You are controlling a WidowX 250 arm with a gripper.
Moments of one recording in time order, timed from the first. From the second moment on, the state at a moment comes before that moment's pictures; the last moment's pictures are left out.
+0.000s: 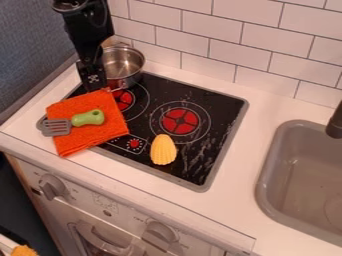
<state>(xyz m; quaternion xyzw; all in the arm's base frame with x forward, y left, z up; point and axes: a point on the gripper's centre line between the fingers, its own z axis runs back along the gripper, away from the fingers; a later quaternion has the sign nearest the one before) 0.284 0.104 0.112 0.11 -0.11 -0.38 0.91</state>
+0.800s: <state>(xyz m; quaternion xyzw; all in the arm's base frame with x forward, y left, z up) 0.300 0.110 0.095 0.07 -0.10 -0.46 0.88</state>
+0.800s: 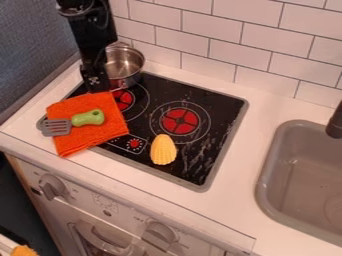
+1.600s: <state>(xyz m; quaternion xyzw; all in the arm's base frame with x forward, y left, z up) 0.352 0.100 0.105 0.13 0.07 -0.75 0.64</state>
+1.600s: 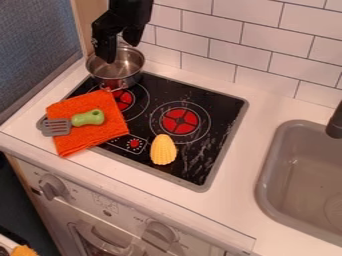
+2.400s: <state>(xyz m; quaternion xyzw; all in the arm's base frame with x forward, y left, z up) 0.374 0.086 0.079 0.09 0.09 -0.92 0.38</state>
